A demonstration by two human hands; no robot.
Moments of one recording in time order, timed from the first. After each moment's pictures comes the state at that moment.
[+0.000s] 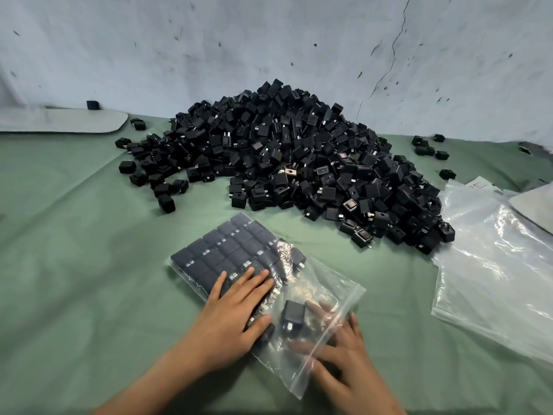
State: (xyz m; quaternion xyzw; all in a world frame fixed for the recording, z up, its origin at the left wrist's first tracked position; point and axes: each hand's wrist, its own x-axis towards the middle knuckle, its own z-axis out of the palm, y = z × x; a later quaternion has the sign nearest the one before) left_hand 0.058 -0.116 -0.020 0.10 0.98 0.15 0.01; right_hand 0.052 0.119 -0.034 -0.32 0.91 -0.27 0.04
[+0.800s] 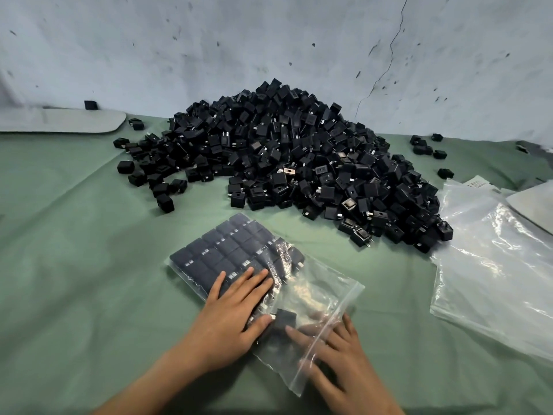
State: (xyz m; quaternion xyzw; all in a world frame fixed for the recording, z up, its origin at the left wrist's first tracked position) left_hand 0.057 -0.116 -0.021 0.10 0.99 0.13 0.01; right_hand 0.056 0.115 -0.019 -0.39 0.89 -0.24 -0.02
